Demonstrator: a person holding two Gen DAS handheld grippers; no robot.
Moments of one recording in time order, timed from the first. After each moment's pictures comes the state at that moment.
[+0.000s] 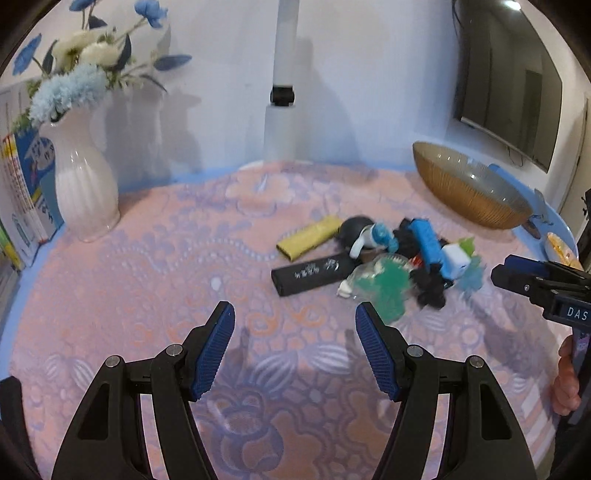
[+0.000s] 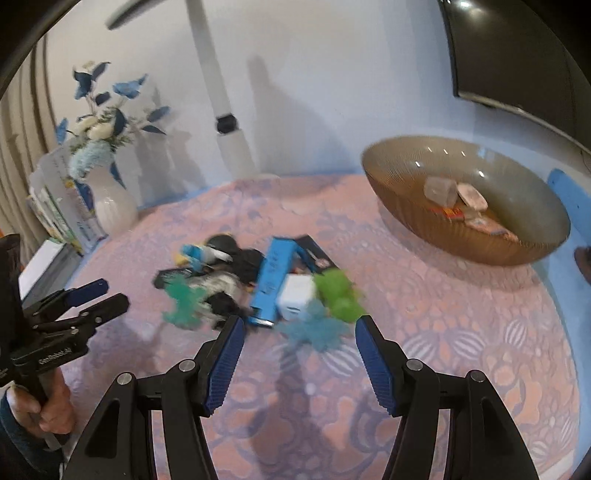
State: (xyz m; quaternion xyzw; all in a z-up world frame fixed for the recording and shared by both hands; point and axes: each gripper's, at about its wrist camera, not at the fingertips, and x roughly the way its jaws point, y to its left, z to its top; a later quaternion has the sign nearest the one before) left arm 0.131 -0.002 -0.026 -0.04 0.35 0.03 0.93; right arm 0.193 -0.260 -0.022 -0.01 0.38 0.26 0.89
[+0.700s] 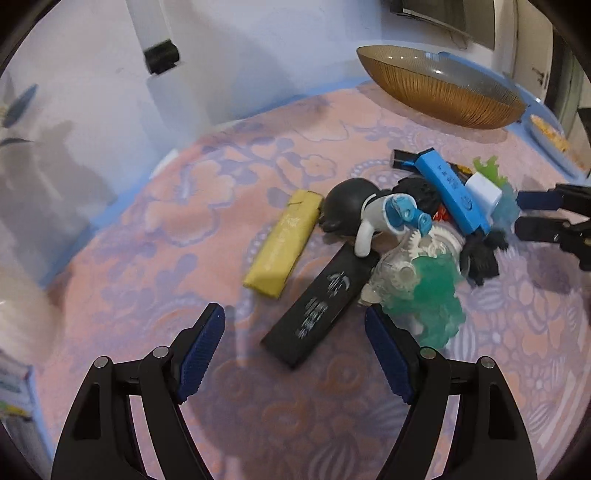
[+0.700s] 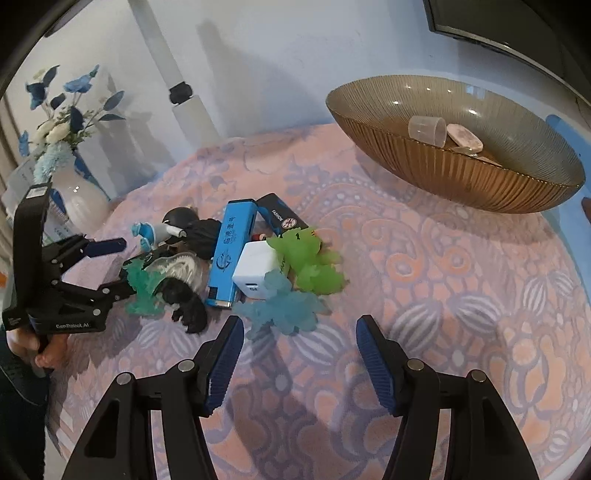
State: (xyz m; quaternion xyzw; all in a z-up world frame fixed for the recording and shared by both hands) left arm 0.224 -0.014 -0.049 0.12 0.46 -0.11 0.87; right arm 0.223 -0.265 -0.048 0.02 0.46 0.23 0.86
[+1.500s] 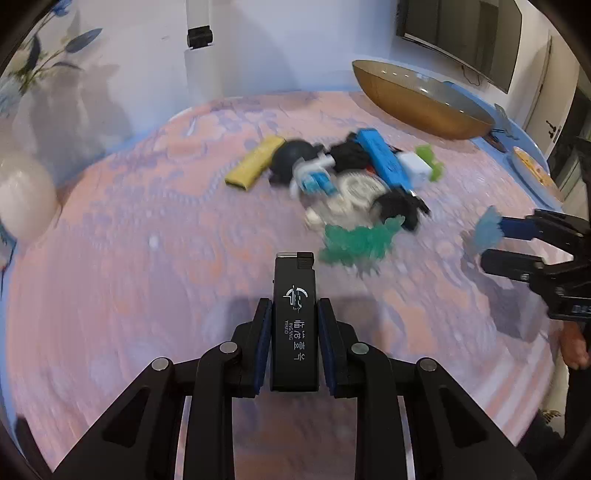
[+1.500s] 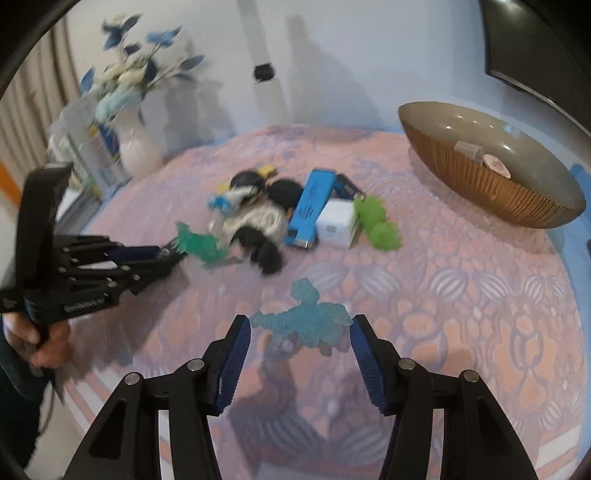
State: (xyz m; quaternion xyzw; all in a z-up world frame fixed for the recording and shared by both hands) left arm 0.121 -0.032 -0.042 0.02 0.47 -0.08 0.88; right arm 0.149 -0.251 -0.036 -0.07 0.44 0.31 0.84
